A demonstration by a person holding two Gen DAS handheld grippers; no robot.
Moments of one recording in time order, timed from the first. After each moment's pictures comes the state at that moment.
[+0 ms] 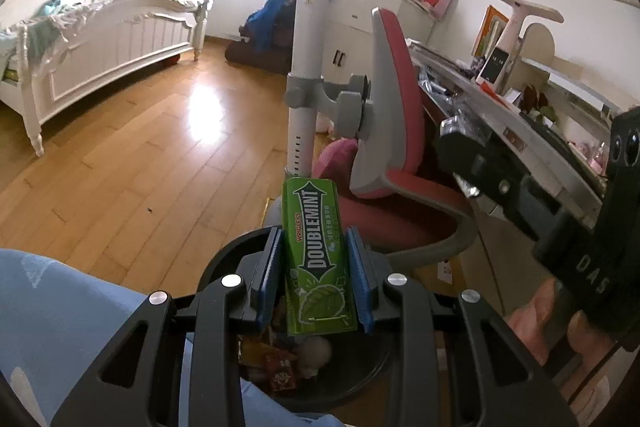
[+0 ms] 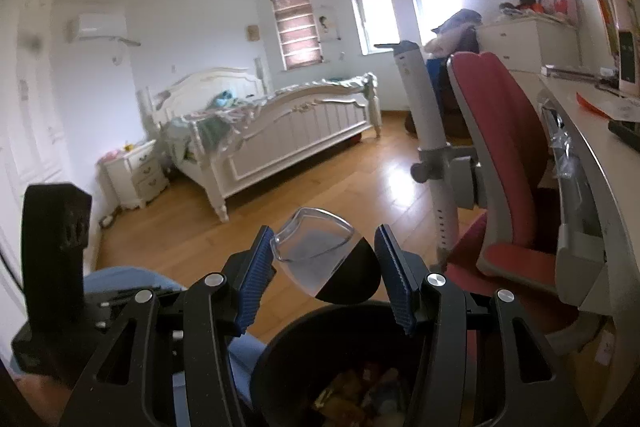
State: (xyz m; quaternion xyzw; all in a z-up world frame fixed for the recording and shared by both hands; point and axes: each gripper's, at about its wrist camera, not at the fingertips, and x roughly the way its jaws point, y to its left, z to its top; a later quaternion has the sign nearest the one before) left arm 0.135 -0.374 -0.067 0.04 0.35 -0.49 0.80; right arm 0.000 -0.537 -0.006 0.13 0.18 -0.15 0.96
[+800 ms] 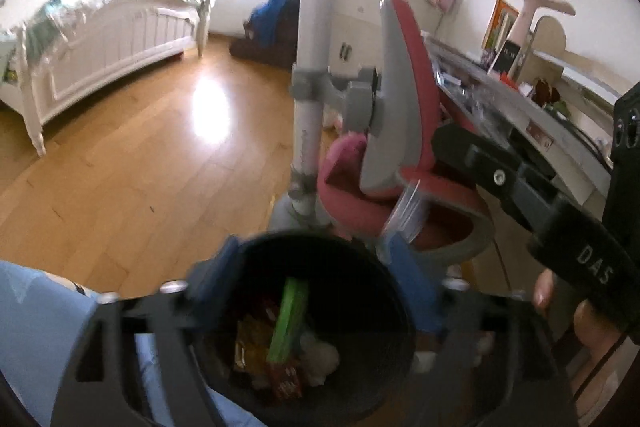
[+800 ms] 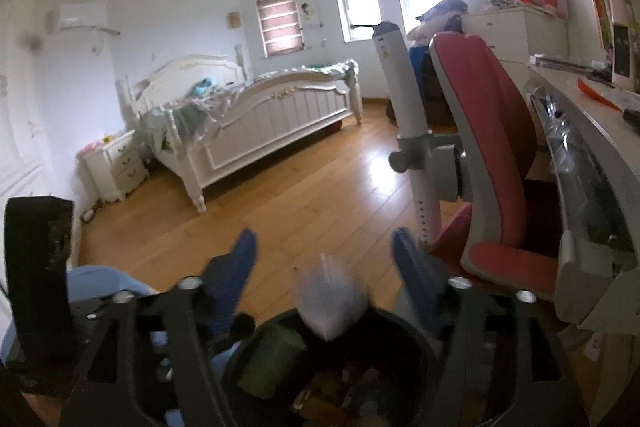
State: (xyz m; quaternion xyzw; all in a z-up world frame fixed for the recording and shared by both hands) left arm 0.144 -0.391 -0.075 0.04 0.34 -0.48 0.81; right arm 0.020 -0.558 -0.015 0.12 0.20 -0.18 0.96
